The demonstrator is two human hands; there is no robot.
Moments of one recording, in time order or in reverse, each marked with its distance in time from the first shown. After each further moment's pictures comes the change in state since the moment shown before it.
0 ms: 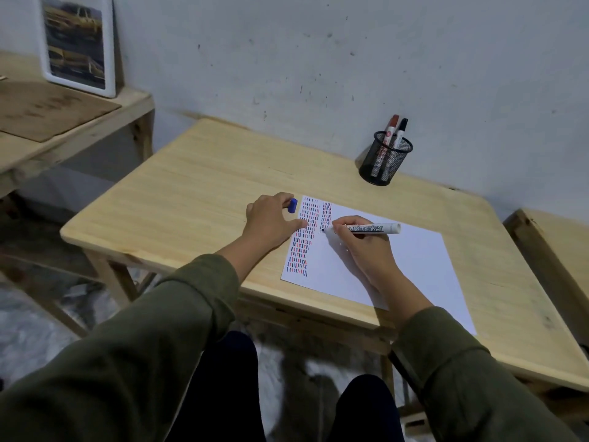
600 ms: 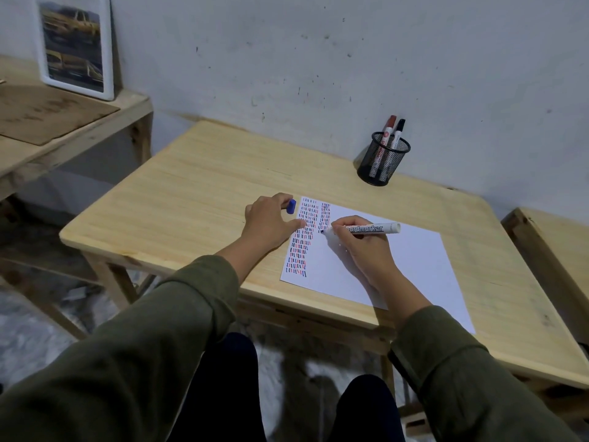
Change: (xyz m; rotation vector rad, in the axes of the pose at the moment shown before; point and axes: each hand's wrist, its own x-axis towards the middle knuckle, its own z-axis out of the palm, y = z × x) left_hand 0.000 0.000 0.000 -0.003 0.001 0.004; right_hand 0.000 0.001 -0.001 0.013 0.000 0.032
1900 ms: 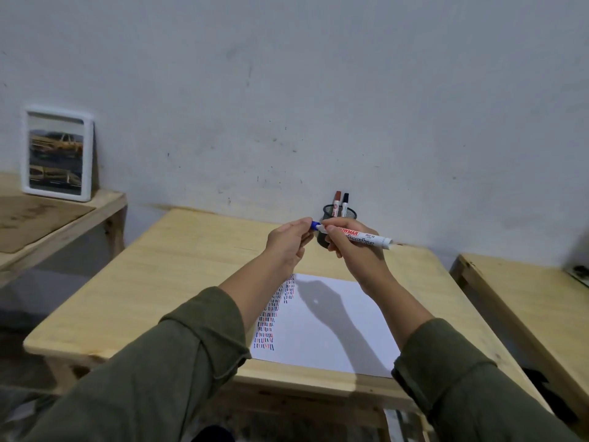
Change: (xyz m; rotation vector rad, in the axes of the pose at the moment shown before) left_hand 0.012 0.149 -0.042 -1.266 -0.199 -0.381; right_hand 0.014 -0.098 -0.060 0.149 0.087 -0.305
